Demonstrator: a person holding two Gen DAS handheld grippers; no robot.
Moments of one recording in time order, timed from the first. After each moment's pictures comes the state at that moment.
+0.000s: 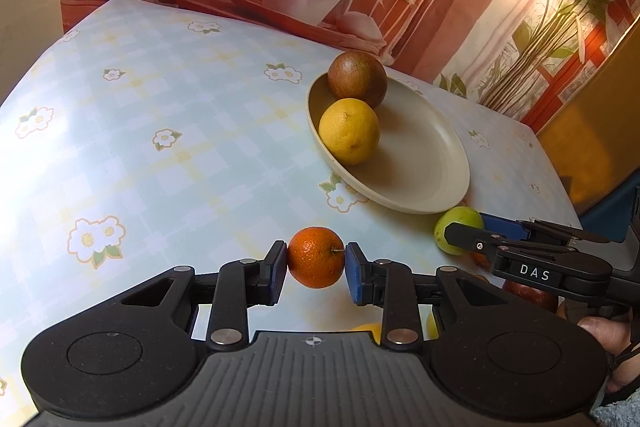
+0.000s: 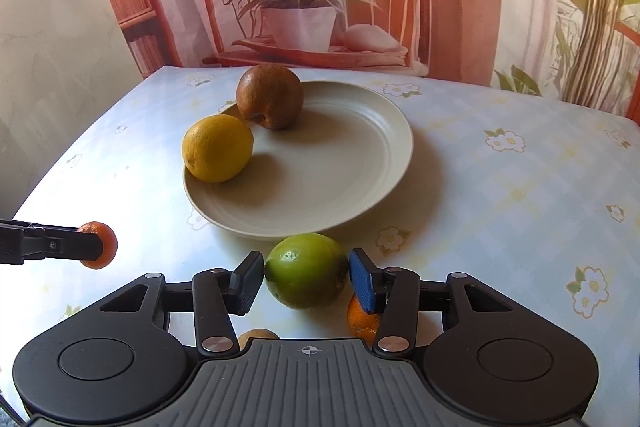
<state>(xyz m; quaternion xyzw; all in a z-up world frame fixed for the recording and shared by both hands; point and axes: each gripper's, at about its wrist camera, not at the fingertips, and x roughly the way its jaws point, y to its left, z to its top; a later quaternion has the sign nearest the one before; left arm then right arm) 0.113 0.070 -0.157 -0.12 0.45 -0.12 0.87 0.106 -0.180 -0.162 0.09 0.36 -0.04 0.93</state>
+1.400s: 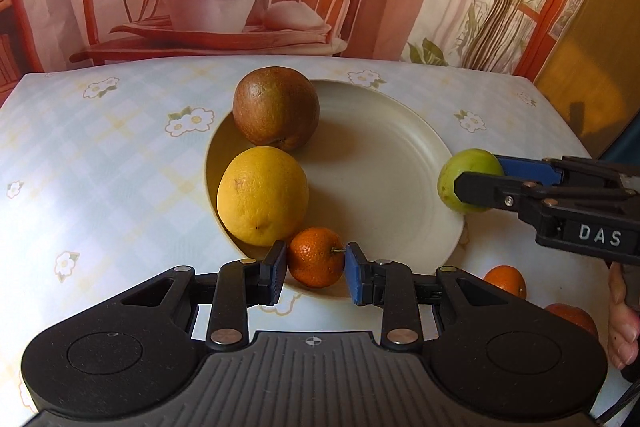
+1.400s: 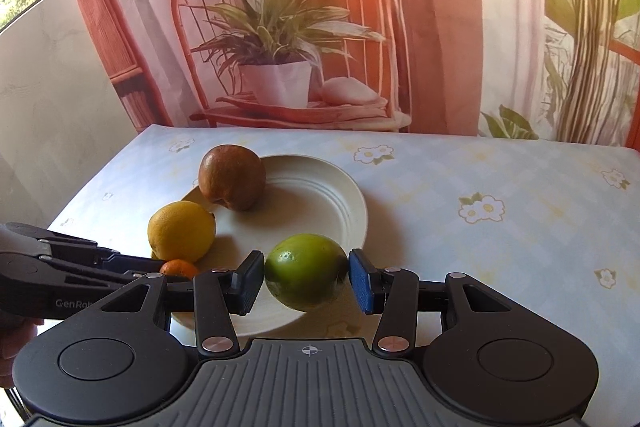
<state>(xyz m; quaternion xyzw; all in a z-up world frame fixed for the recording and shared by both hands) 0.197 -0.012 -0.172 0.01 0.46 -0.17 0.87 0.138 -0.237 -0.138 0.11 0.31 -0.04 0.94</state>
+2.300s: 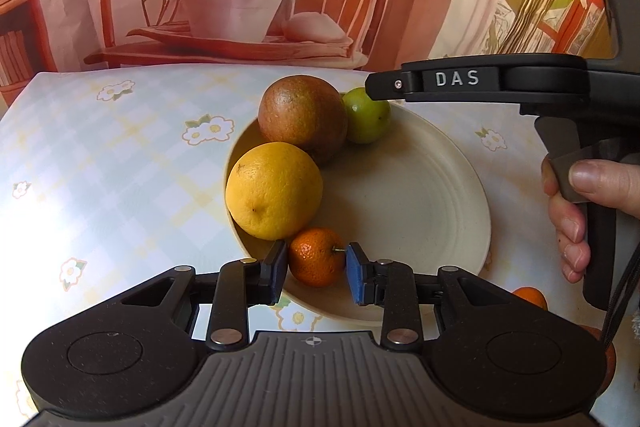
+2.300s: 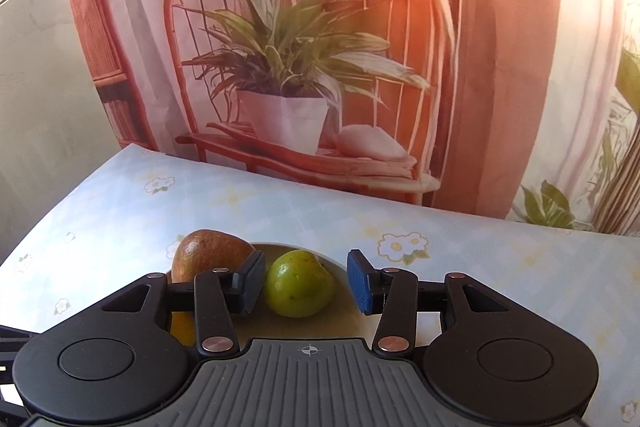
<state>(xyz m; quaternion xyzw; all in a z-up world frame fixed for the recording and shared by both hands) 0.206 -0.007 -0.176 -0.01 0.44 -0.14 0.88 0.245 -0.232 -0.133 0.06 0.30 -0.04 0.95</state>
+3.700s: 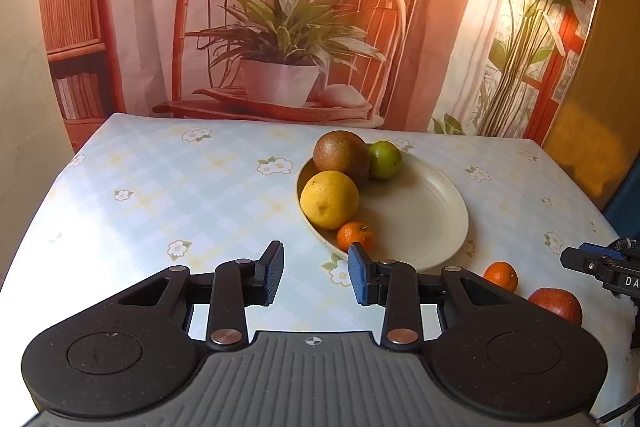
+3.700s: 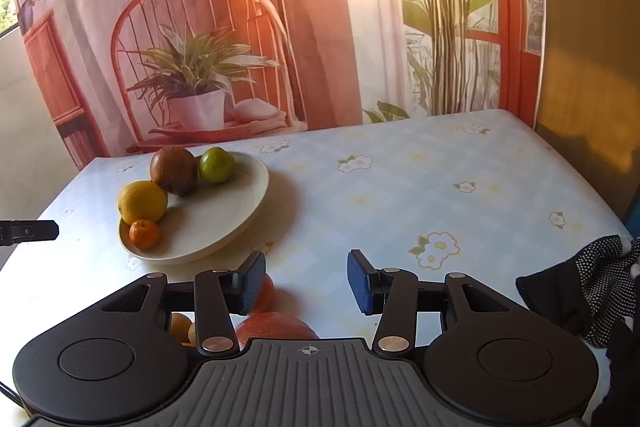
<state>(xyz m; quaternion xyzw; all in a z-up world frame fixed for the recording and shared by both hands) 0.106 0.042 -0.121 -0.01 0.35 -0.11 0.93 -0.006 -0.223 -0.148 0.15 0.25 -0.18 0.94</state>
